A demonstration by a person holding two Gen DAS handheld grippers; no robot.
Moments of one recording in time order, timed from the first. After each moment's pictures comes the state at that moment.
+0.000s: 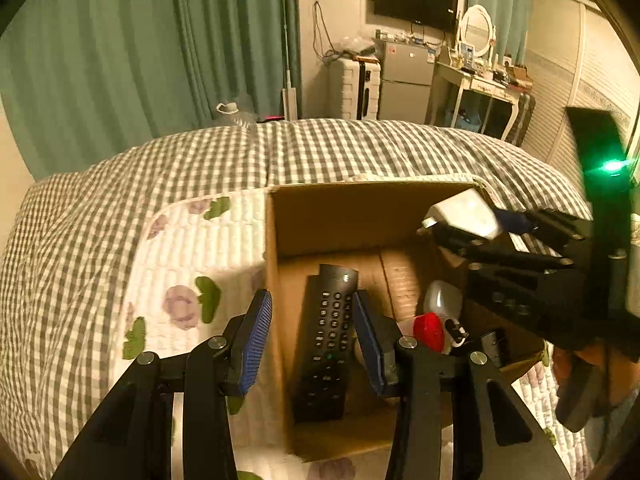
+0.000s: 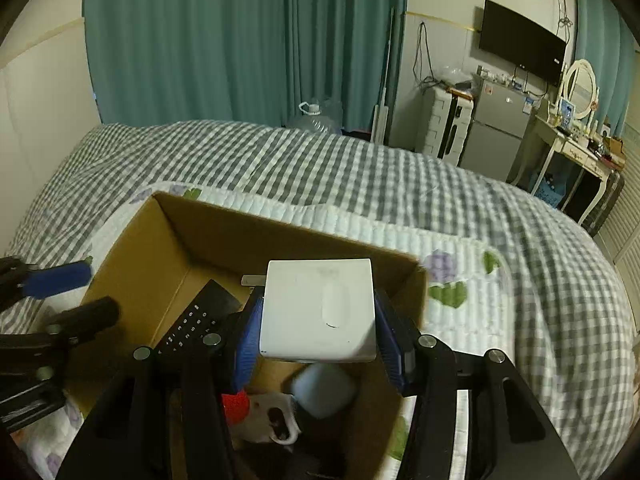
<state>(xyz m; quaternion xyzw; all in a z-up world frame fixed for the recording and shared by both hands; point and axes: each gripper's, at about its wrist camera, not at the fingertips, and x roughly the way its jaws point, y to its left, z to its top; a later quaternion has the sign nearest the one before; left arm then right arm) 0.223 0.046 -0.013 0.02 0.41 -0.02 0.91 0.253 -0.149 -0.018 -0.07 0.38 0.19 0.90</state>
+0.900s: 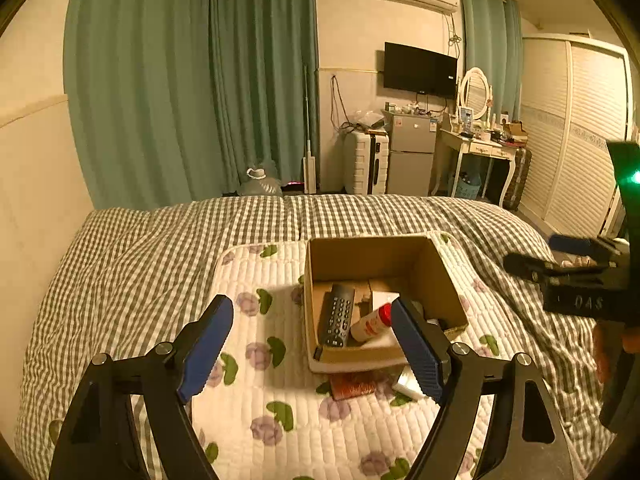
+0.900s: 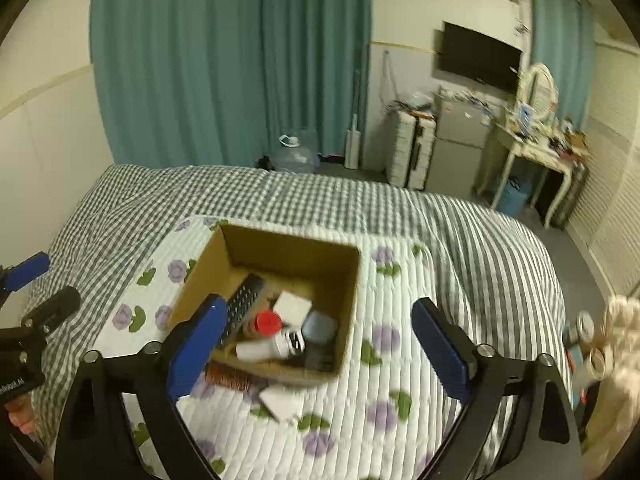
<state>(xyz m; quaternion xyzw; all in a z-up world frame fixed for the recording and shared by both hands) 0.062 0.055 0.084 0.01 0.29 0.01 0.96 0.090 -0.215 0.113 -0.04 0.35 0.14 0.92</state>
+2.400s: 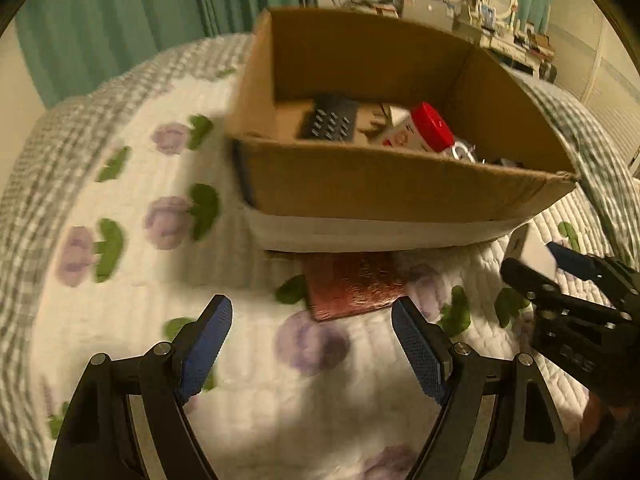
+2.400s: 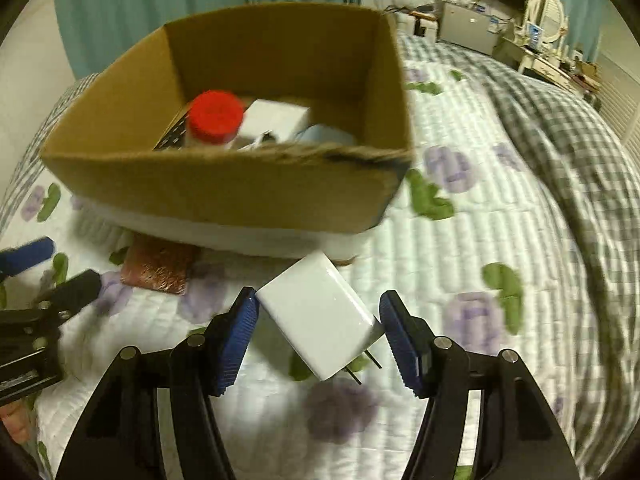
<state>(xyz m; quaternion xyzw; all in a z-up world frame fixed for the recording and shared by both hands) 0.147 0.027 -0.120 0.02 0.49 0.01 0.87 0.122 -0.198 -0.107 -0.03 0.48 0.12 0.87</state>
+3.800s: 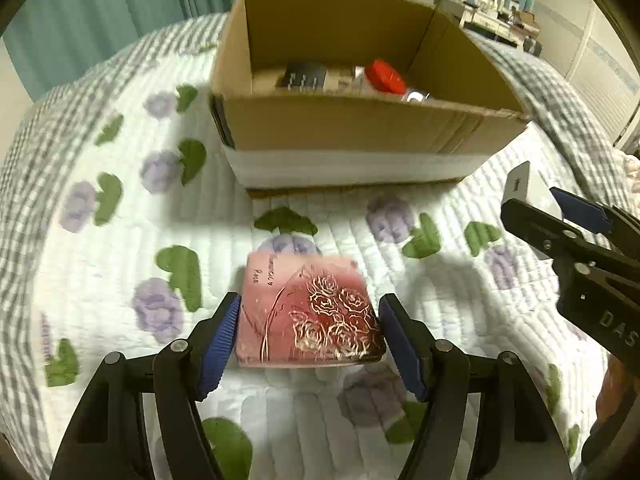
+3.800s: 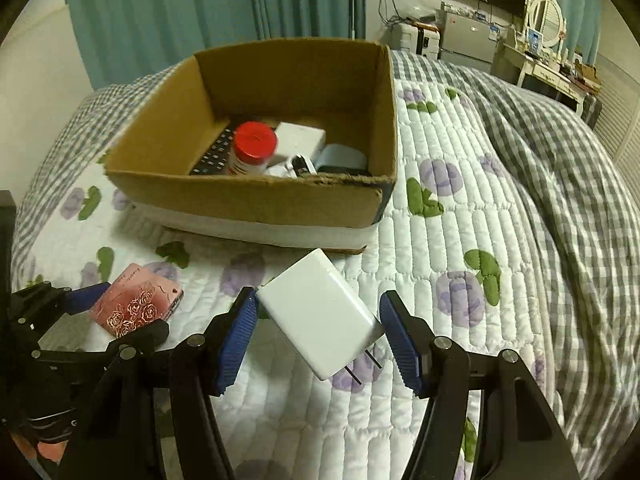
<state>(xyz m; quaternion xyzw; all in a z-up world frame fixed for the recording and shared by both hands) 0.079 0.025 -0.113 0.03 0.52 -0.02 0.85 0.079 -0.194 -0.057 -0.04 0.46 0.14 0.88</state>
